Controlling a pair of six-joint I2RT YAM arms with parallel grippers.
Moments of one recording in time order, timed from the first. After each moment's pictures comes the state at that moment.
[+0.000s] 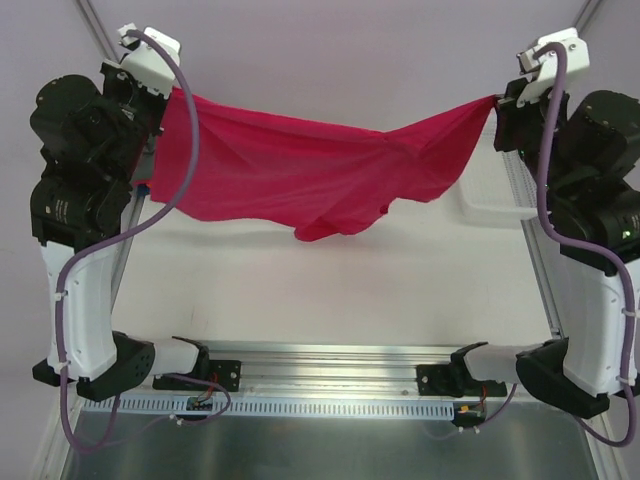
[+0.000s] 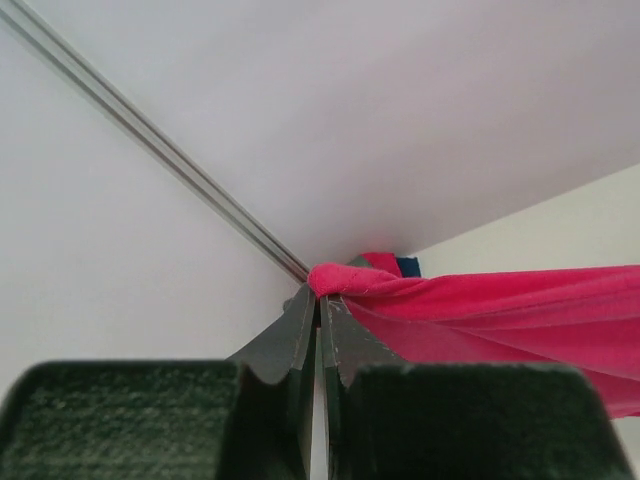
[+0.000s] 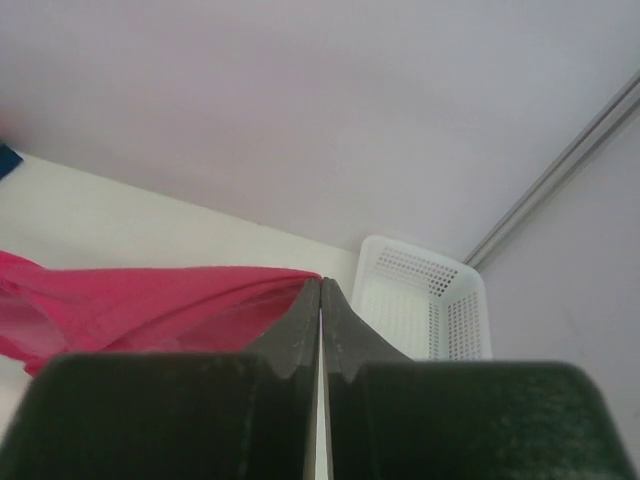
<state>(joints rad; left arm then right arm) -0.28 1.33 2.20 -0.82 -0.21 0.56 0.41 1.30 2.20 -0.90 0.23 -0.26</state>
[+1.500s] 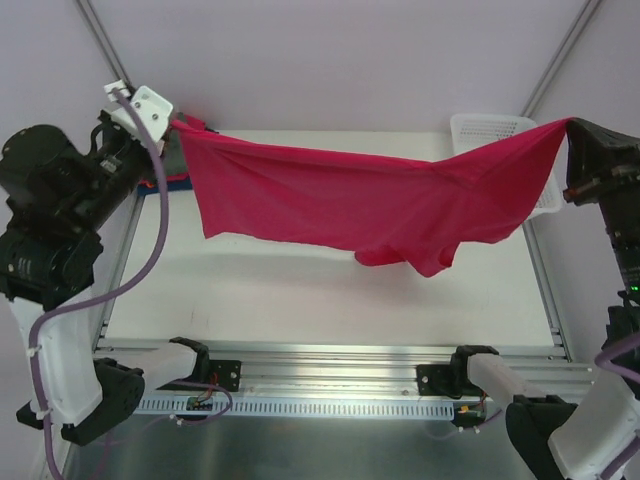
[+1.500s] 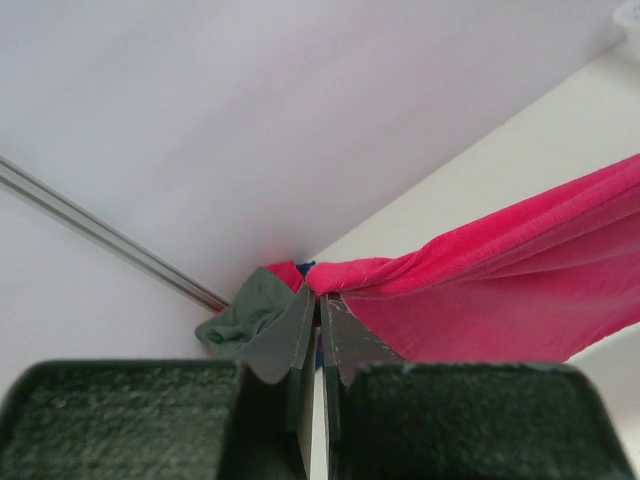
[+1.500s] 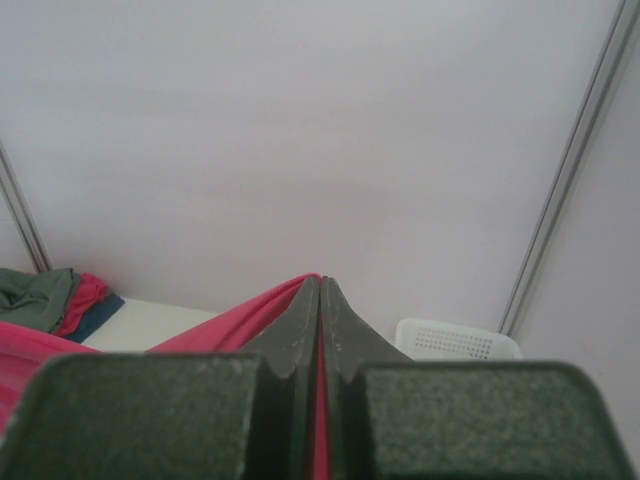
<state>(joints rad) -0.28 1.15 2.09 -0.97 0.10 0.50 0.03 1.02 2.14 -0.81 -0.16 0.00</state>
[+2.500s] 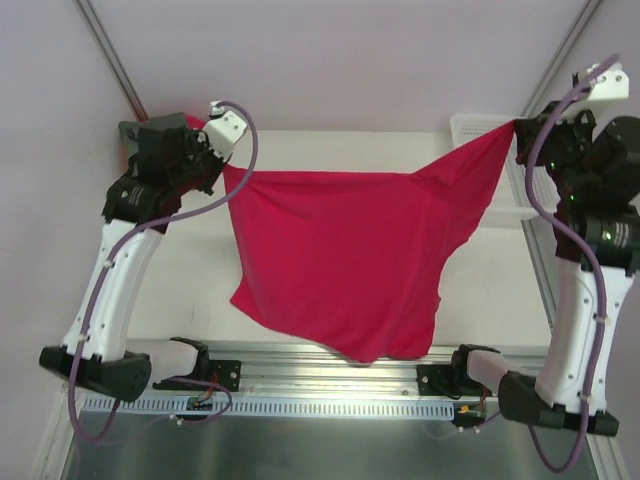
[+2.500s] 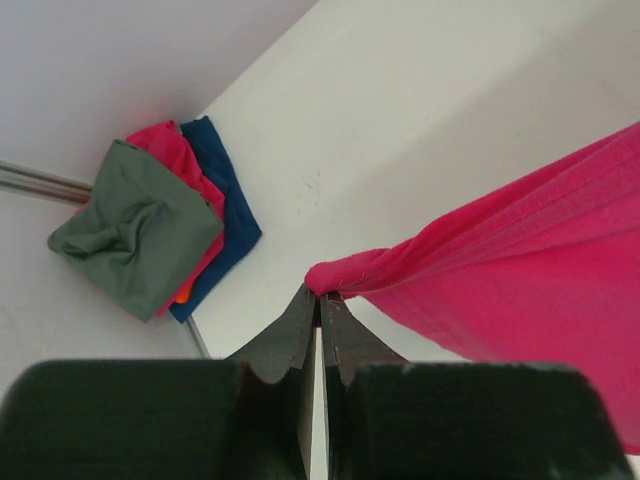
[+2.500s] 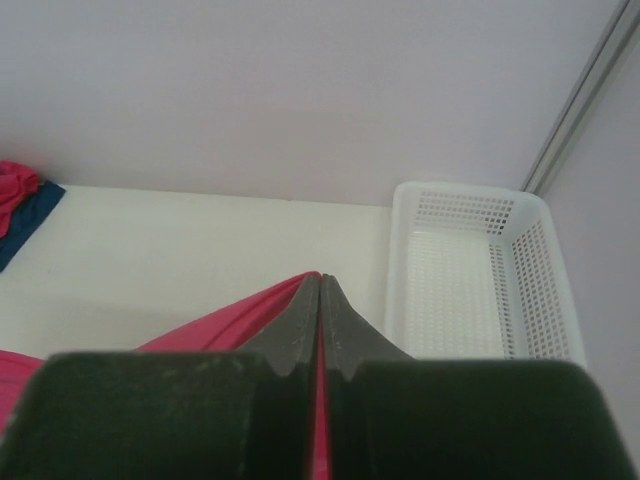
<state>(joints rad) -0.25 1.16 1.57 -0.85 0.08 0.50 -0.10 1.07 1.76 -0.72 -0.25 0.02</state>
